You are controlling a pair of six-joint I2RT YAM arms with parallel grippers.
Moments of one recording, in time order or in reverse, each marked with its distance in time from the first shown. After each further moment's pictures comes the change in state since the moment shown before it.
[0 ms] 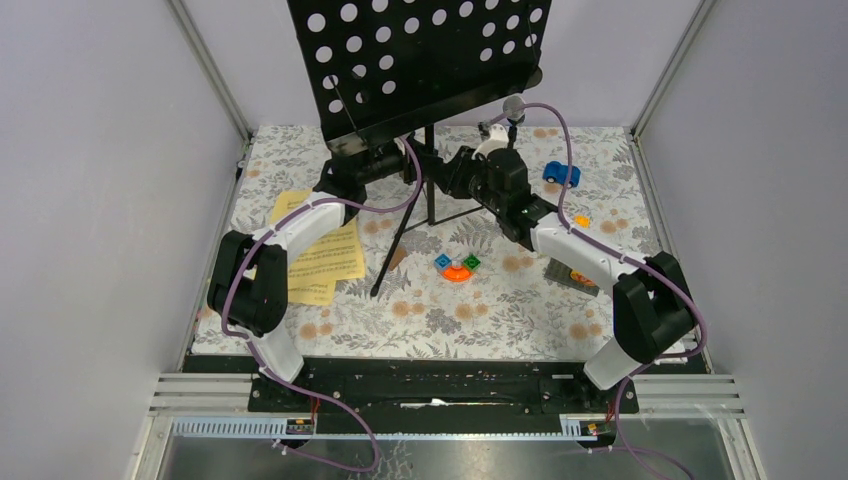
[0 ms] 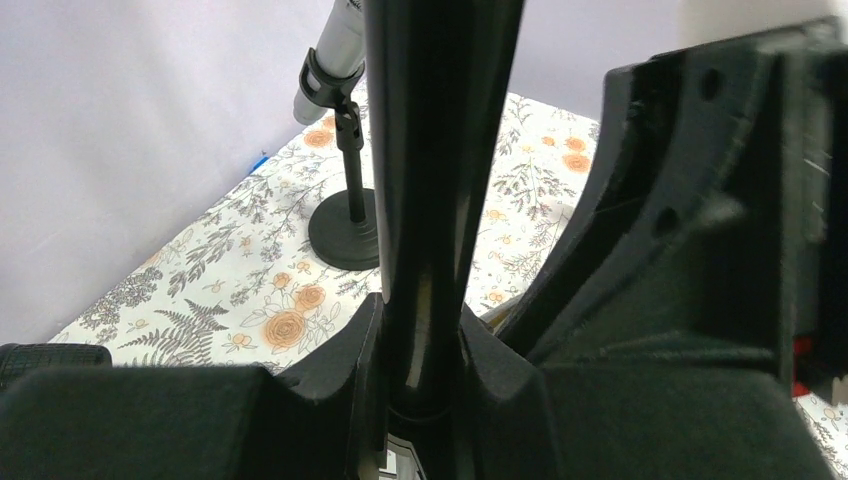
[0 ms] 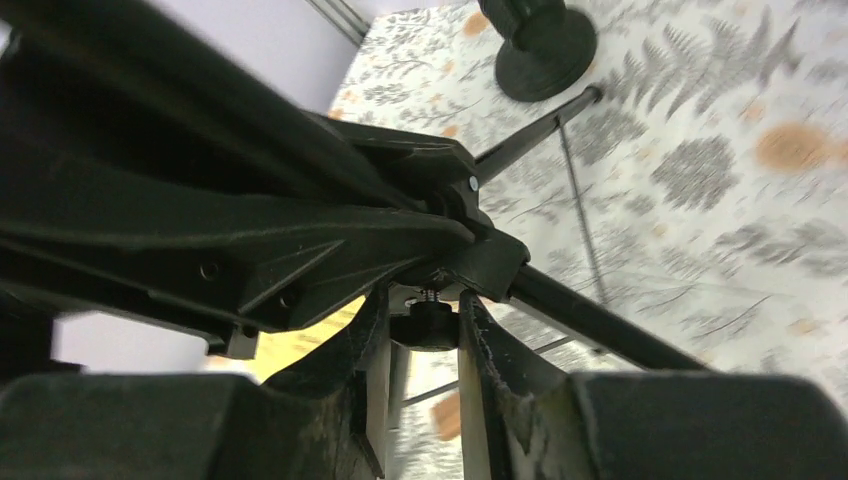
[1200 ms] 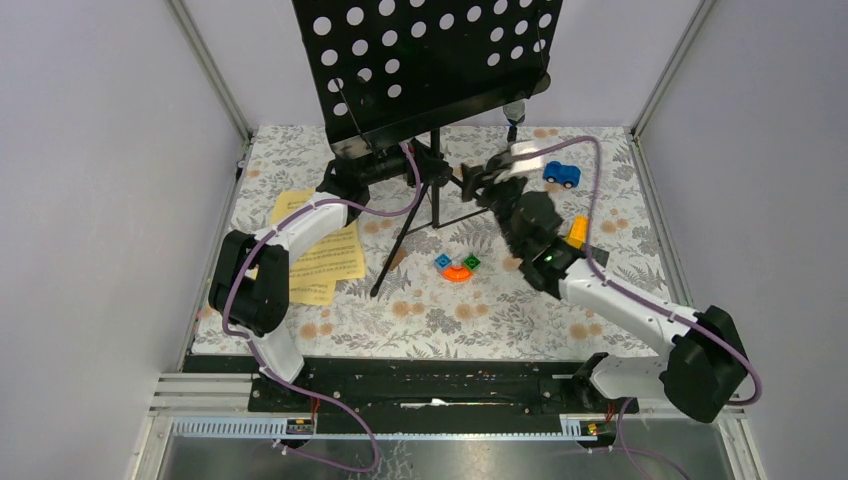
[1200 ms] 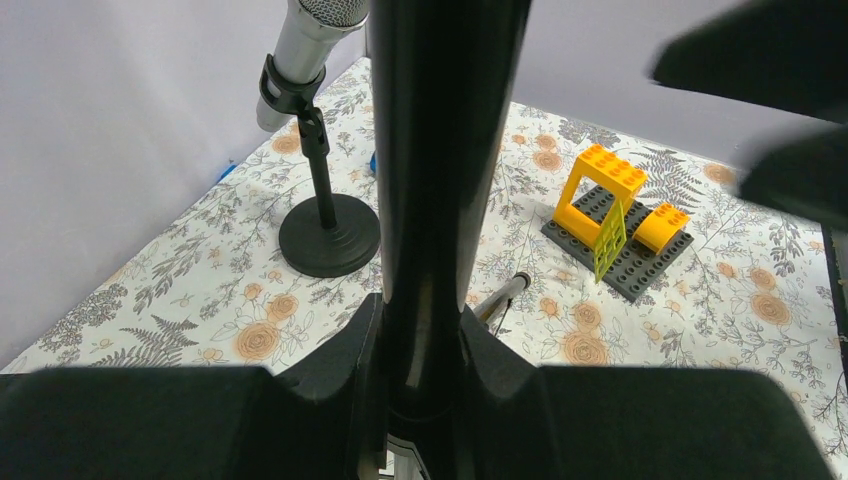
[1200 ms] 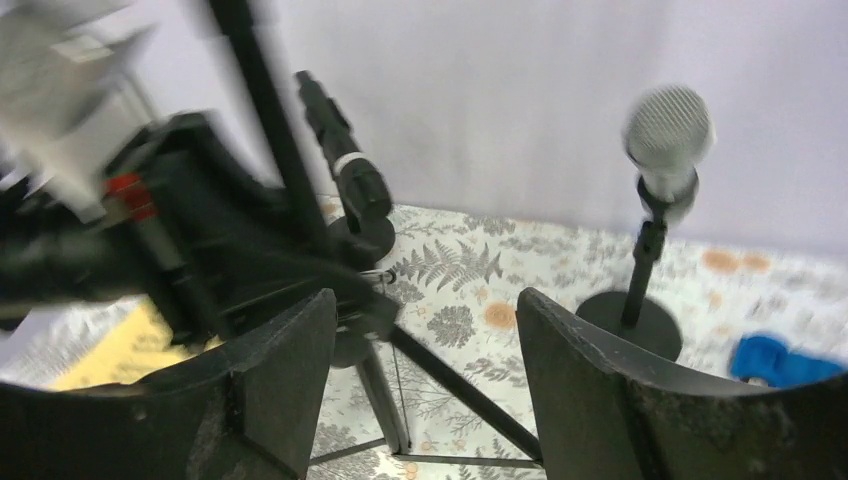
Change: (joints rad) left arm -0.008 0.004 0.006 -0.001 0.039 -0.005; right arm 0.229 -0.324 -0.266 0.316 0.578 -0.780
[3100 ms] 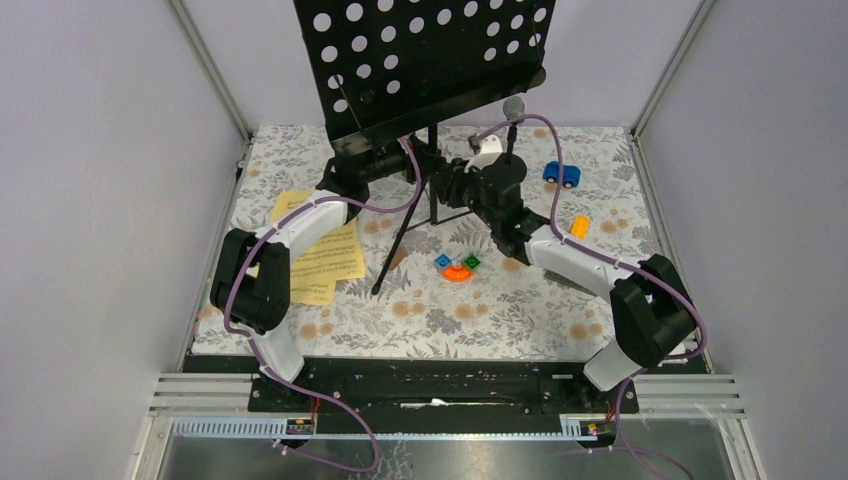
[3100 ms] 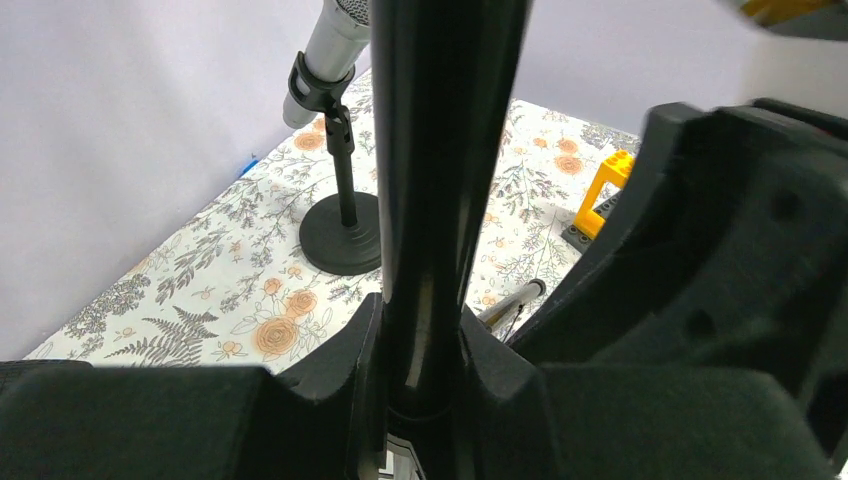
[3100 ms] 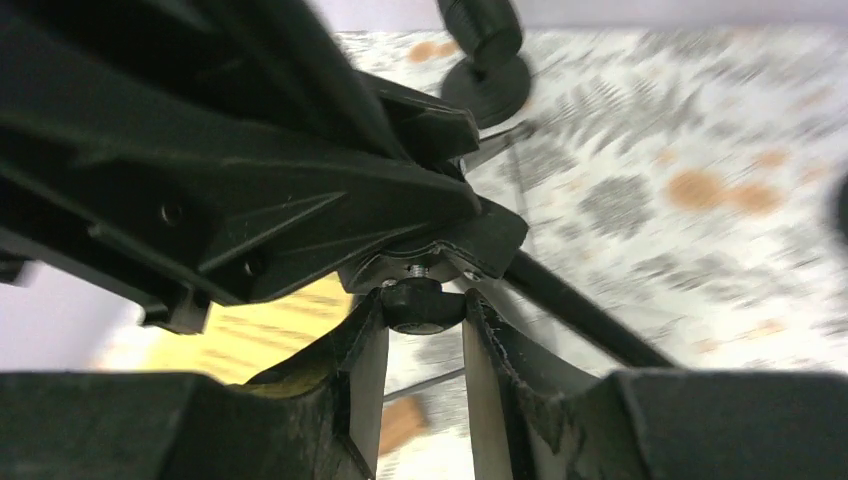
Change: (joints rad) left arm 0.008 0.014 0.019 -0.008 -0.032 -0.002; right arm -0.182 0.307 0.175 -0.203 -0.444 0.636
